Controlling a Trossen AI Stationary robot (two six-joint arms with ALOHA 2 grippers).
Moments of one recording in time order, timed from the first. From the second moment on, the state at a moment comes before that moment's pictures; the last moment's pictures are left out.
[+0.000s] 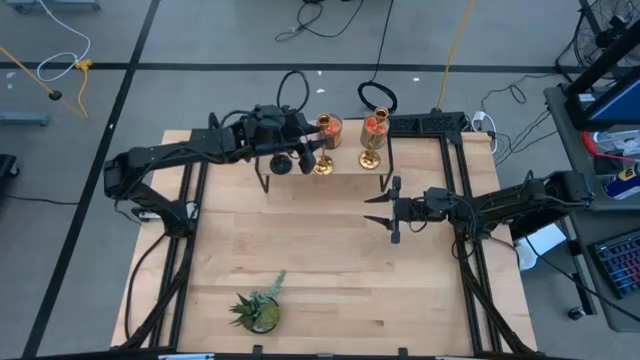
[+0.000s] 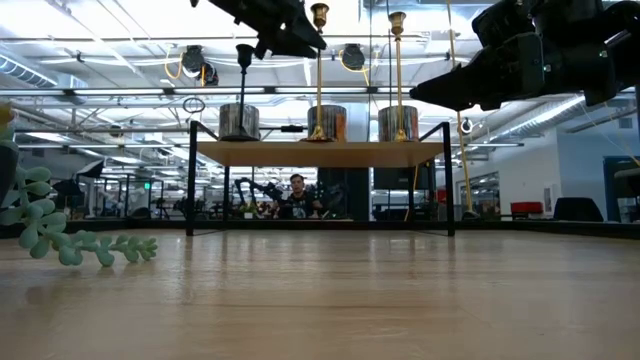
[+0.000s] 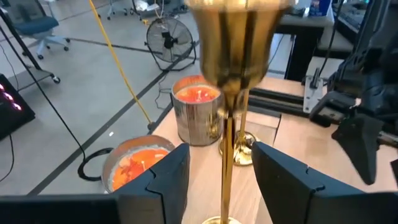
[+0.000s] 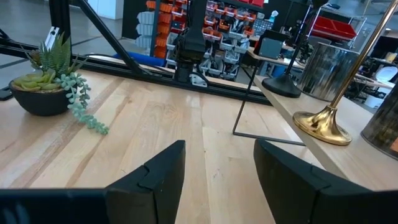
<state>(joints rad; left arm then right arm) 0.33 1.48 1.33 -0.18 -0.08 0.03 0.00 1.08 0.25 0.76 0.06 -0.20</state>
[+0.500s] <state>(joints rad) 0.32 1.27 1.33 -0.36 -0.10 0.11 0.00 1.08 0.25 0.76 0.06 -0.20</state>
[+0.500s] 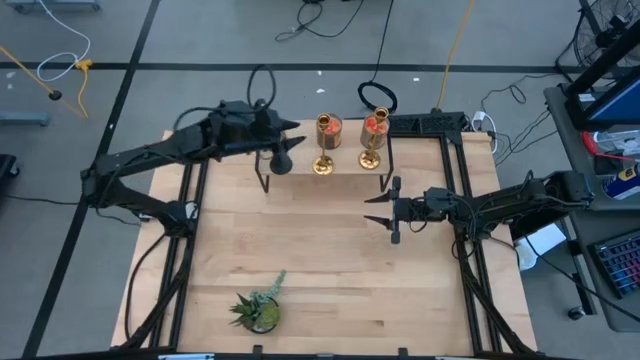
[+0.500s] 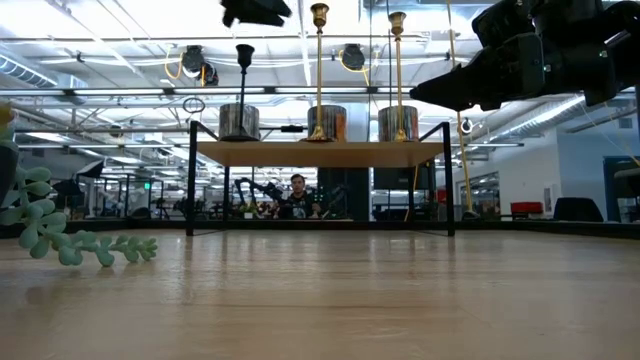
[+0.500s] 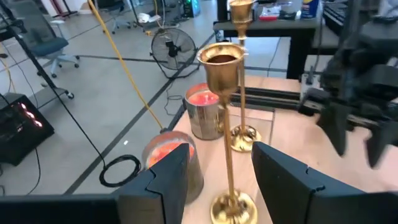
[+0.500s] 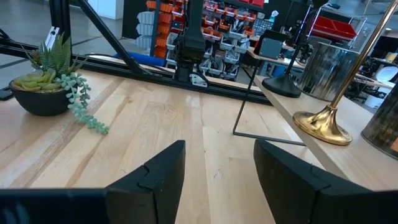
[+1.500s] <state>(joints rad) 0.13 0.38 0.52 -0.30 0.04 0.14 0.00 0.63 0.14 0.43 0.05 -0.16</state>
